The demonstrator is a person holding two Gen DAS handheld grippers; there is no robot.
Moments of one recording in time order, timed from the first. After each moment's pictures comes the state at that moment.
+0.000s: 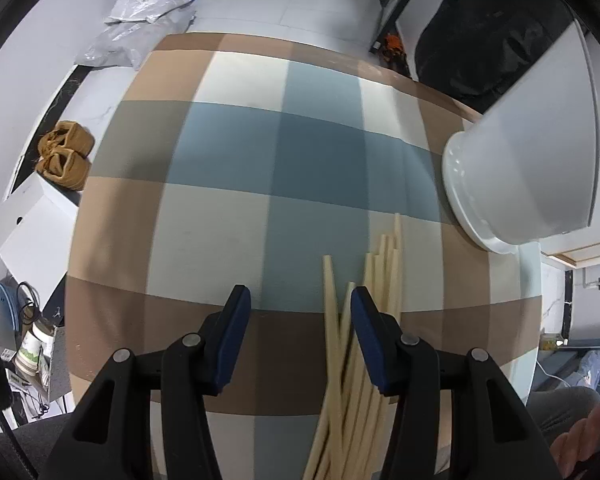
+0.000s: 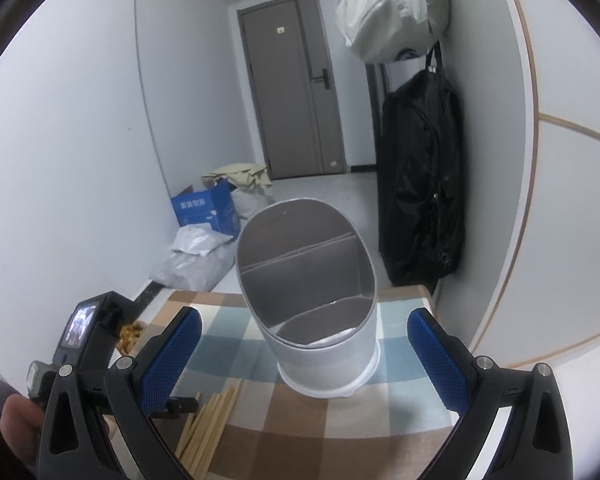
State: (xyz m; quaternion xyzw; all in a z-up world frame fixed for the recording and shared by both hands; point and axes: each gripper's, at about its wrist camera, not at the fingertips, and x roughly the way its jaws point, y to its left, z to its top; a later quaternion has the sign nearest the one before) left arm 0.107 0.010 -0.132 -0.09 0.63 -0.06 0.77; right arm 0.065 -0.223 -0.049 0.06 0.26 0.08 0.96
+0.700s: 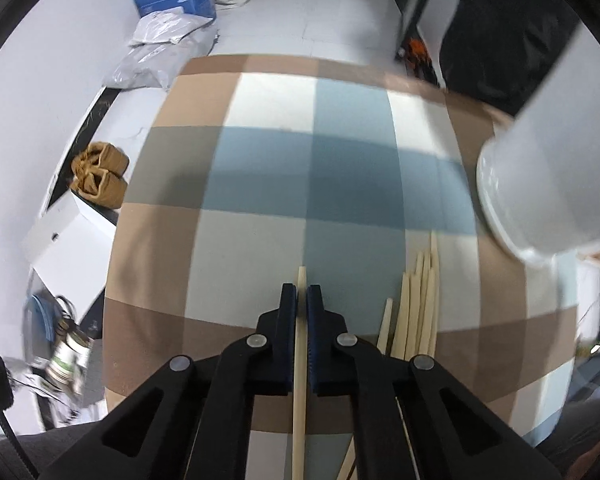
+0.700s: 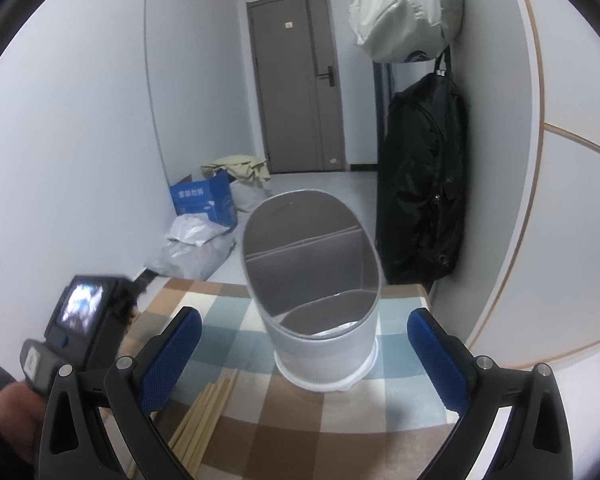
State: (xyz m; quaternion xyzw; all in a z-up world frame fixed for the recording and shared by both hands) left arm 0.117 0.005 -0.133 -0.05 0.61 -0.01 0.79; right arm 0.061 -0.210 -0.050 0.03 0.27 0.08 0.96
